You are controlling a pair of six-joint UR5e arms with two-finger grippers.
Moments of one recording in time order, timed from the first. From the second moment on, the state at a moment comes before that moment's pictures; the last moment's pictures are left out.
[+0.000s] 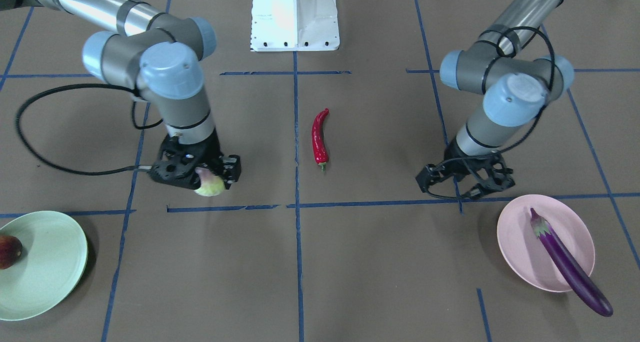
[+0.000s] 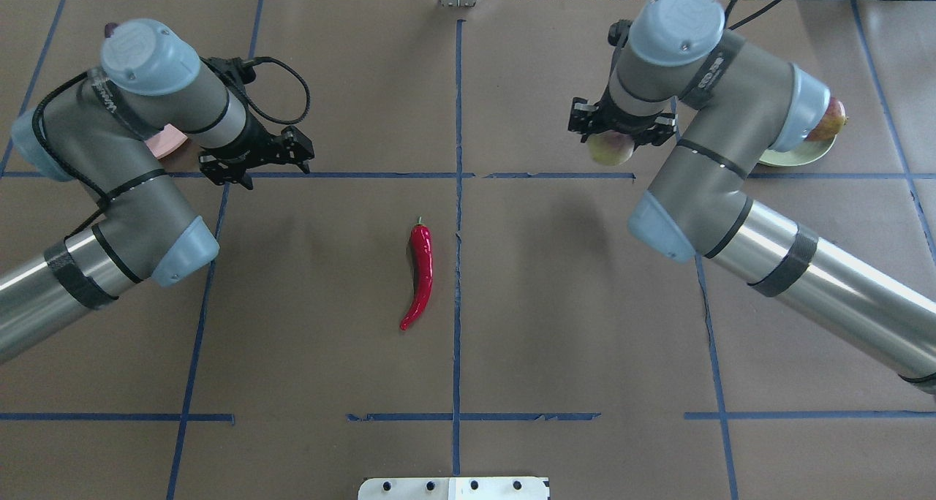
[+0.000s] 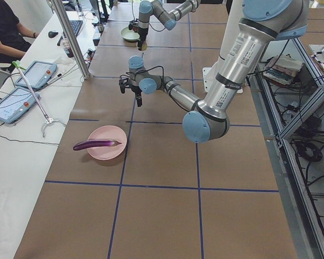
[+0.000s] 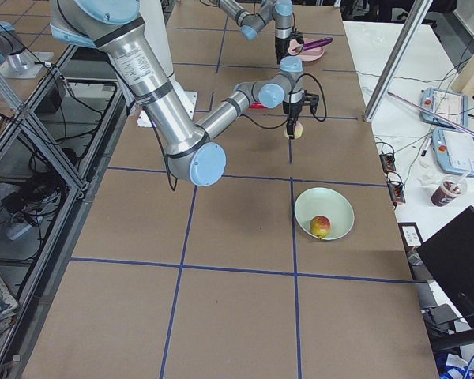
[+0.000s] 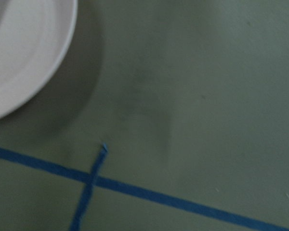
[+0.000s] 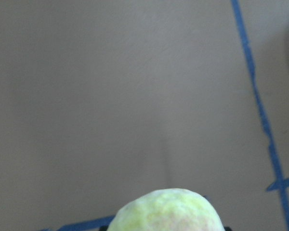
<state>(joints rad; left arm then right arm) -0.77 -2.09 -1.56 -1.86 -2.08 -1.29 0.85 -0.97 1.55 -1.52 1.93 1.09</state>
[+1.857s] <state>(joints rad) -0.47 -2.37 -1.43 -1.74 -1.80 -1.38 1.08 -1.00 1.12 -1.25 2.00 0.70</state>
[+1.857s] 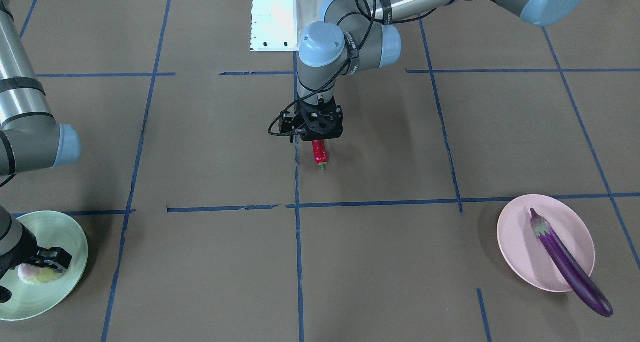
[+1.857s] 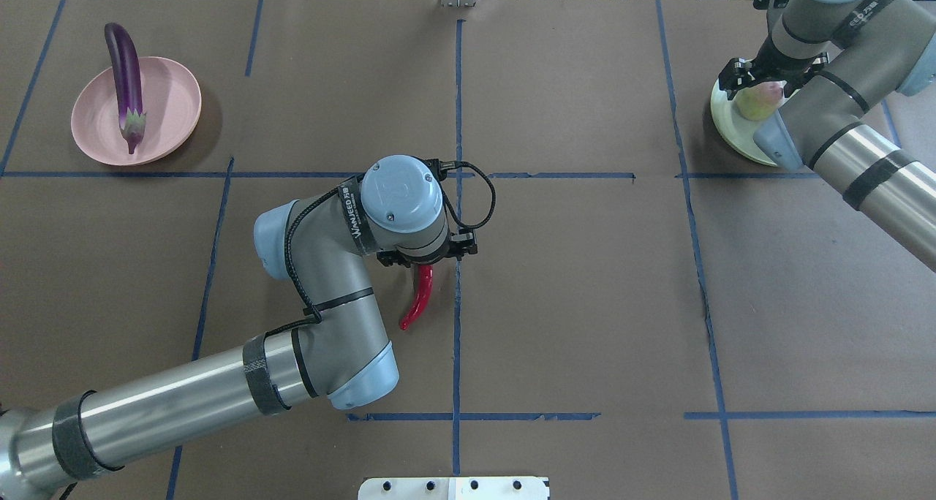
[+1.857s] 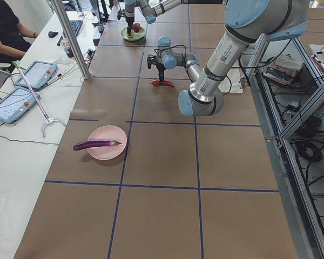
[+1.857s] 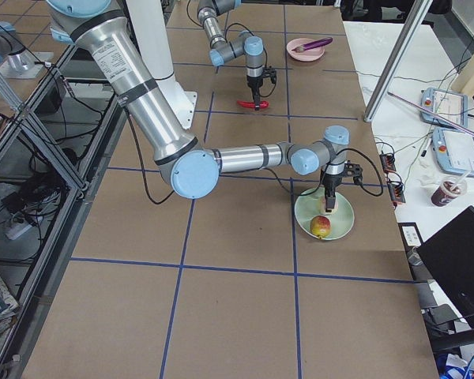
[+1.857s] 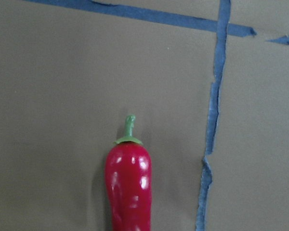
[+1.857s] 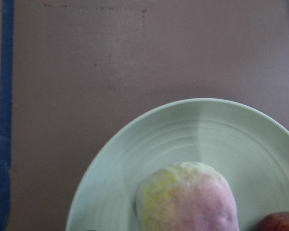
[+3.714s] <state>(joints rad) -1.03 -2.16 -1.20 -1.87 -1.87 -1.25 1.07 -1.20 1.47 -1.25 2.21 0.78</state>
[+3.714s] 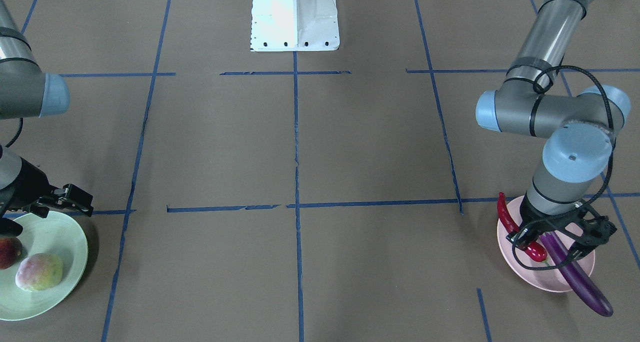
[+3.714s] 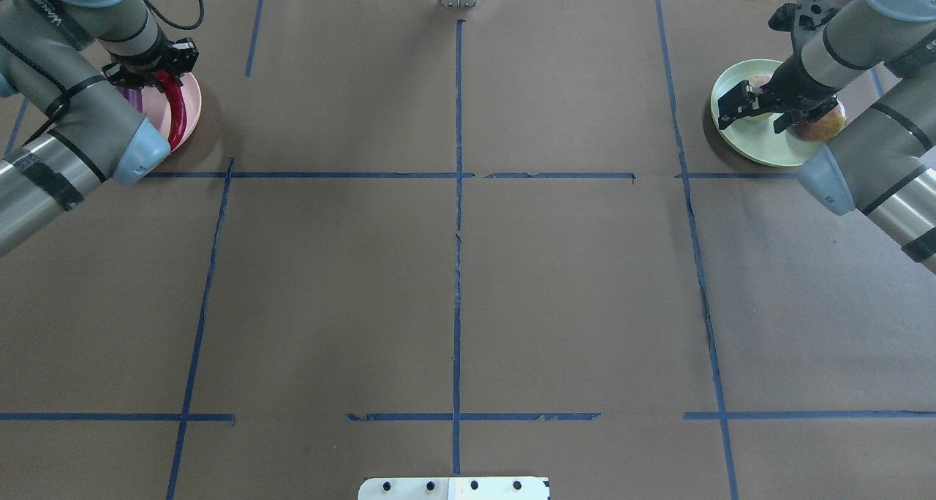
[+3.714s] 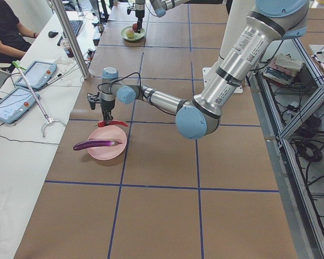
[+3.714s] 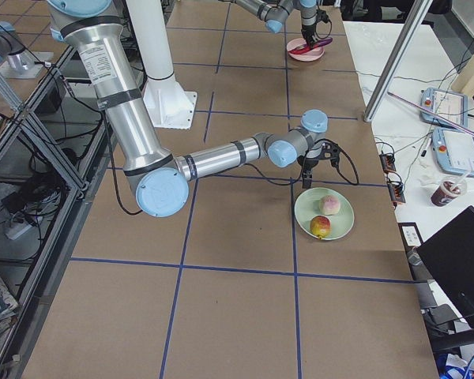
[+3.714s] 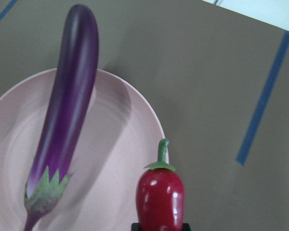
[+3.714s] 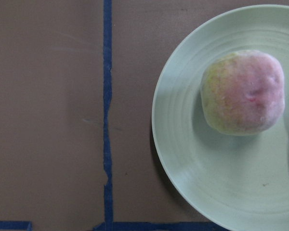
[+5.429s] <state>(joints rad) -1.34 -1.68 -1.66 -1.93 -2.30 -0.40 1.49 -1.83 2.00 -1.50 2.35 0.19</state>
